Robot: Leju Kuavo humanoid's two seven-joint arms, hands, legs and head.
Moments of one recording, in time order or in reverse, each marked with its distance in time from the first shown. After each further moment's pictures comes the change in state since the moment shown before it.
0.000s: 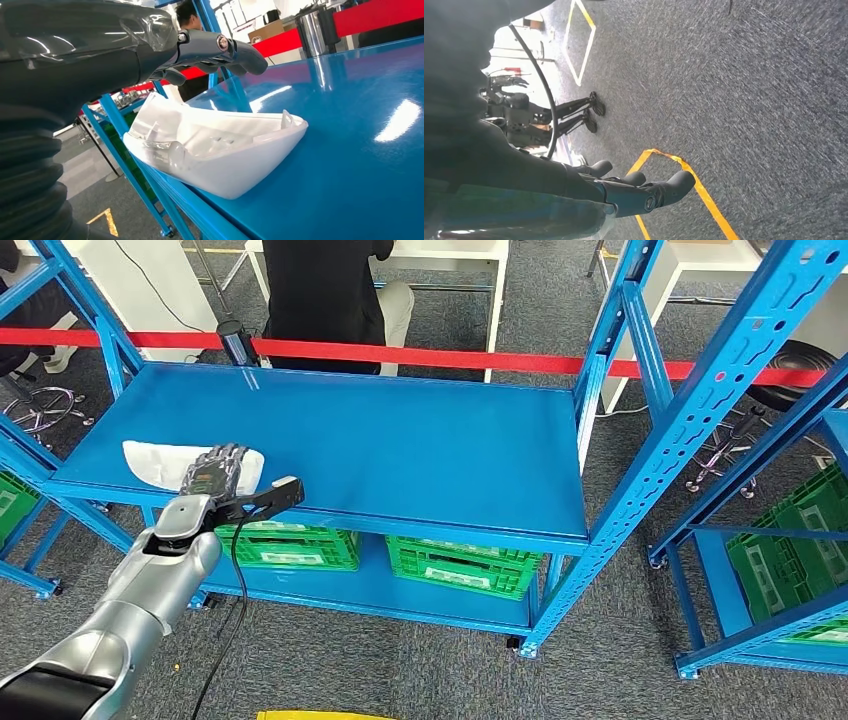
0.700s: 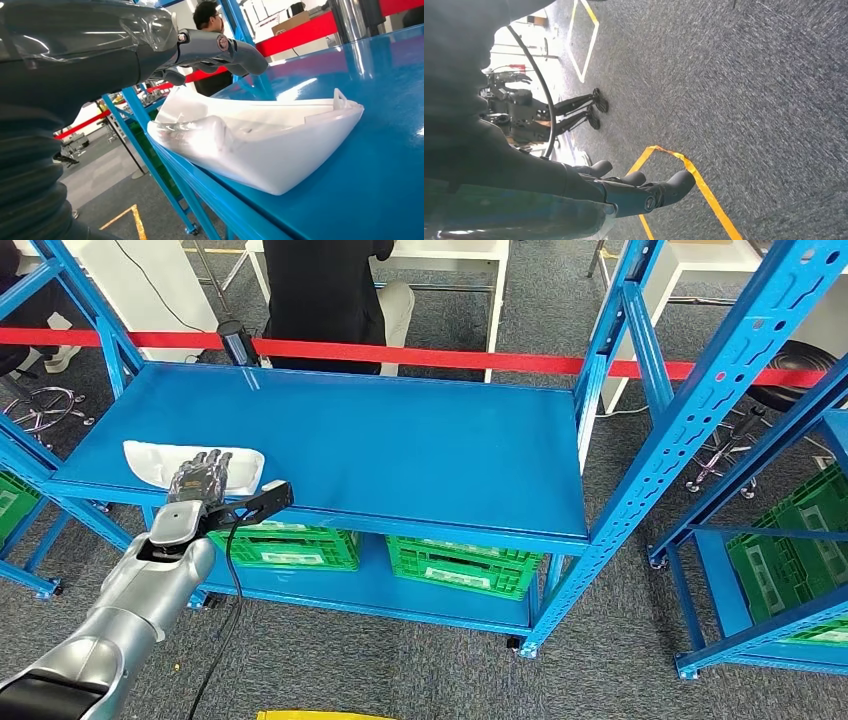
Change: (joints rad) left arm 0.024 0.020 0.002 -0.011 -0.019 -0.008 0.077; right arm -0.014 0.019 0.000 0.045 -0.003 0.024 0.000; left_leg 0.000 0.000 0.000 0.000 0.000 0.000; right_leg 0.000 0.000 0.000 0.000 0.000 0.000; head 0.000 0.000
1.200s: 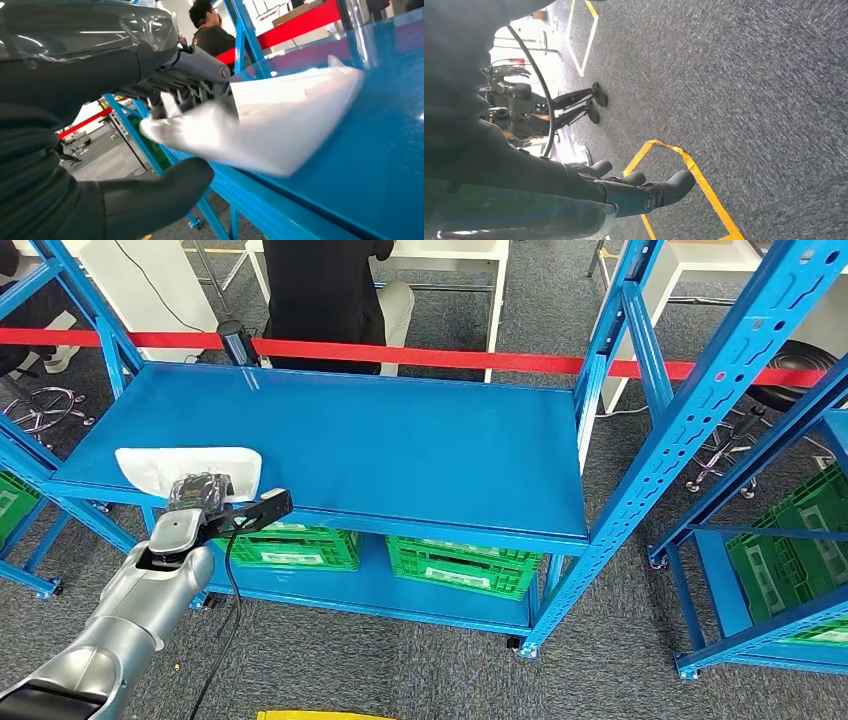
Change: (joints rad) left arm 0.036 0.003 0.011 -0.030 -0.003 -0.012 0.004; right arm -0.008 0.007 0.000 0.020 0.015 0.014 0.000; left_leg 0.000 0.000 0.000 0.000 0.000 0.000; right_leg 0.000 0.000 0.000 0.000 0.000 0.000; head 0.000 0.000
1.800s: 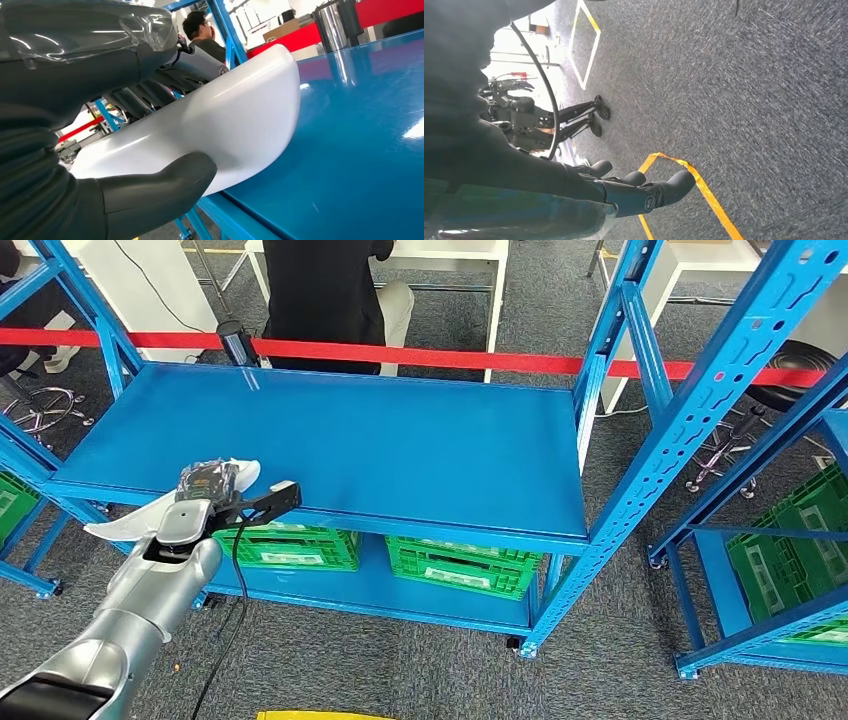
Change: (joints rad) left arm -0.023 -0.026 -0.003 -0.016 -0.022 -0.021 -0.017; right arm 0.031 -0.045 0.001 -0.080 -0.038 -0.062 0.000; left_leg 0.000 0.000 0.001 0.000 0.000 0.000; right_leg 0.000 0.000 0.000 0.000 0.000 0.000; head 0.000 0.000
